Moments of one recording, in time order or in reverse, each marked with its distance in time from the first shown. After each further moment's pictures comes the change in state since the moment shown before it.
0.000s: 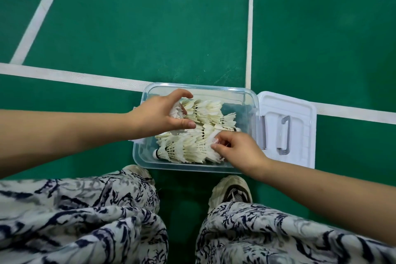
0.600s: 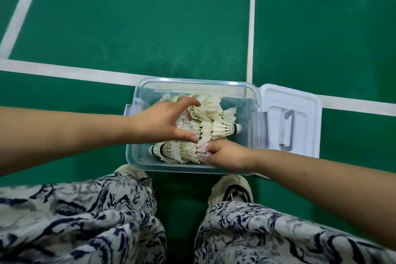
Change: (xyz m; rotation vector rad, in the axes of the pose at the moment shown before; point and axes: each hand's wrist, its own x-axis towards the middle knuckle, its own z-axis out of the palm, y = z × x) left_hand 0.016 0.002 0.022 0.129 -0.145 0.114; right_hand 0.023 0.003 0.011 -0.070 -0.478 0.119
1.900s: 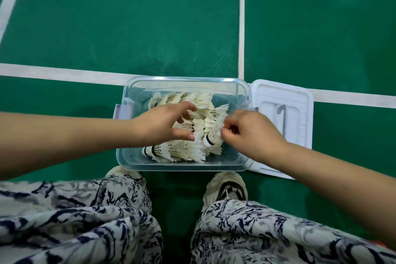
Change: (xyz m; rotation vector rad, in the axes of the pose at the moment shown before) left_hand 0.010 0.004 0.013 -0.074 -0.046 0.002; right_hand -0.046 0.006 -0.039 -0.382 0.566 -0.167
